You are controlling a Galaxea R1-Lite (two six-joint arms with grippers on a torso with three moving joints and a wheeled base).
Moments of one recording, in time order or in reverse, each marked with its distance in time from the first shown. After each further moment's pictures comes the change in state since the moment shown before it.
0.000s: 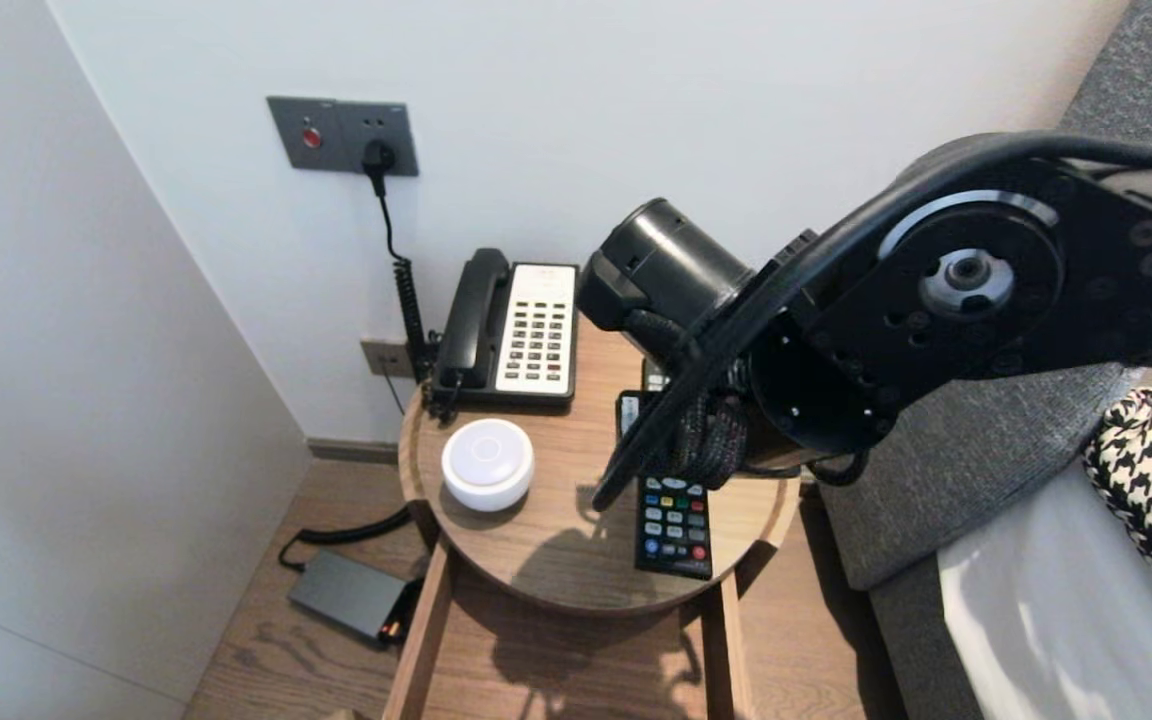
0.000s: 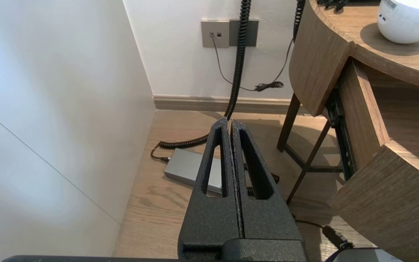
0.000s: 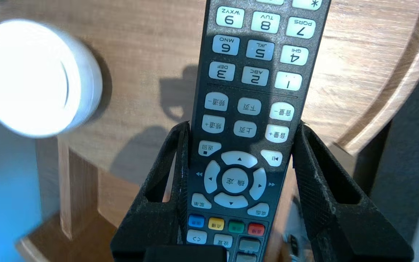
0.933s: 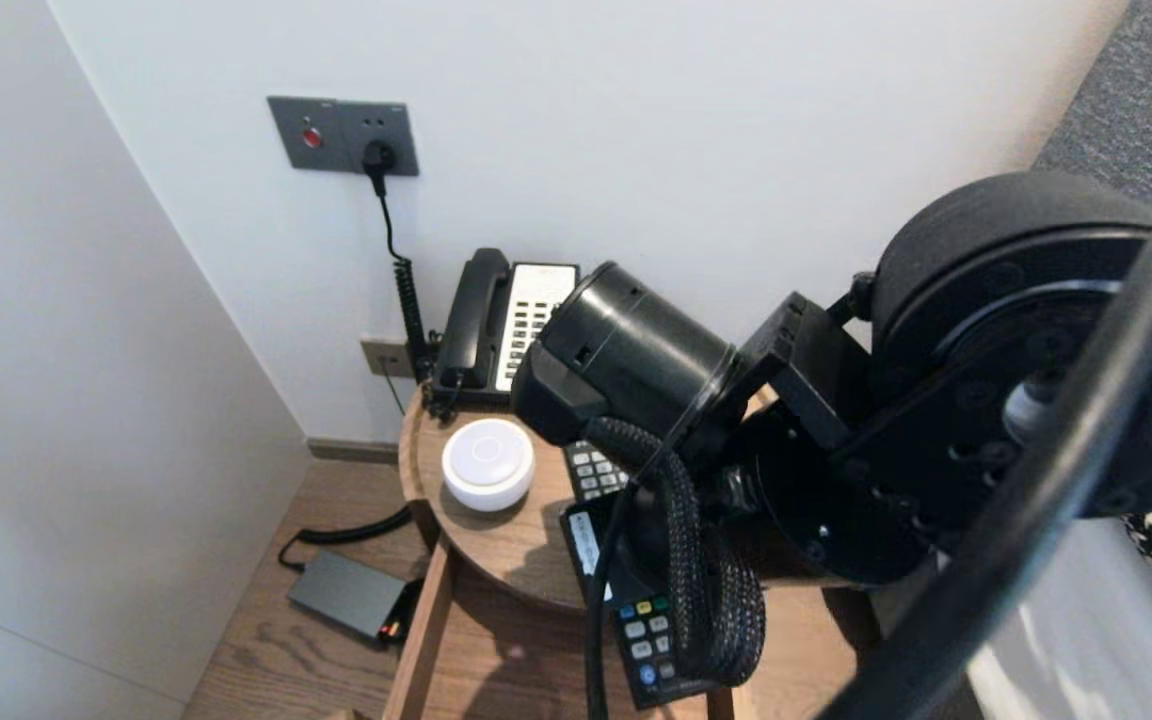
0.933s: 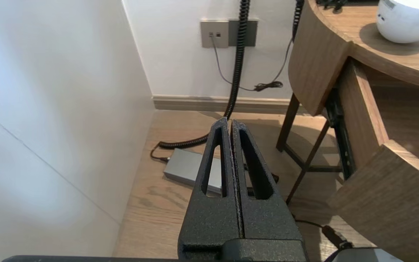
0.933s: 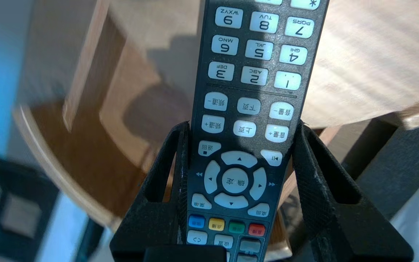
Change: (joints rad) left arm 0.000 0.000 0.000 0.000 0.000 0.000; right arm 0.157 -0.039 0.099 -0.013 0.109 -0.195
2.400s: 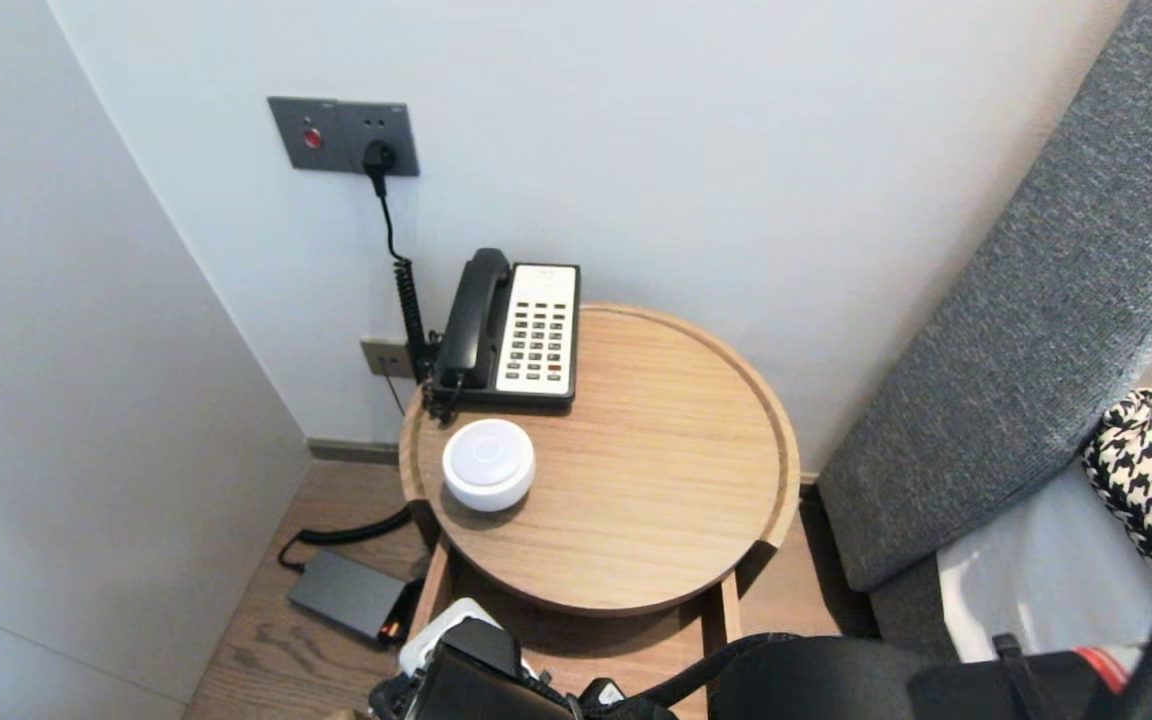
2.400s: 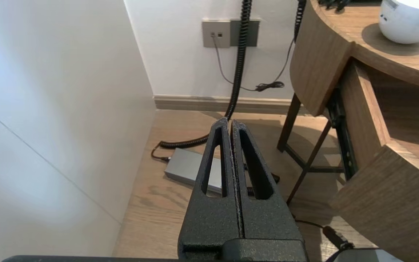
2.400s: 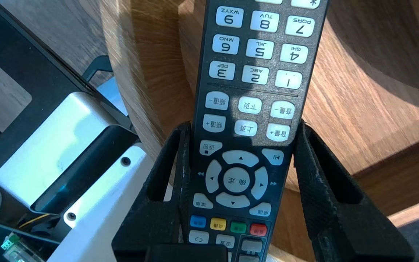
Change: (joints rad) left arm 0.000 0.000 0.000 0.000 0.000 -0.001; right arm 0.251 0.056 0.361 -0.383 0.056 -0.149
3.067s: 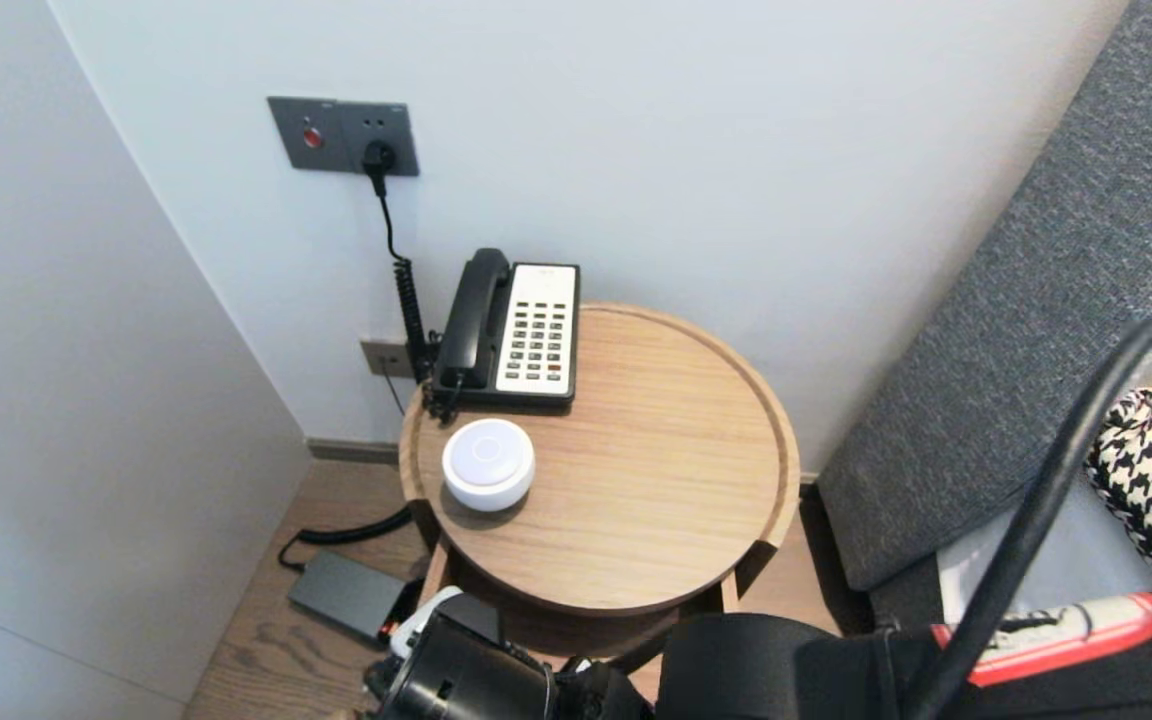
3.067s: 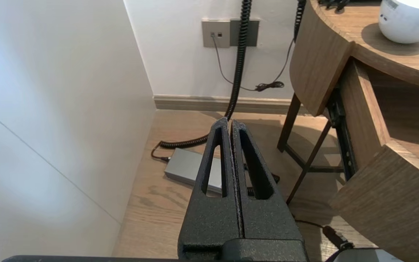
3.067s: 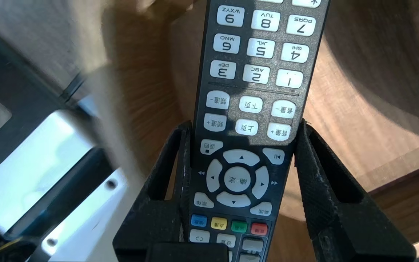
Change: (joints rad) left arm 0.000 0.000 0.000 0.000 0.000 0.000; right arm -0.048 0.061 -0.009 -0.065 -0.001 -0.066
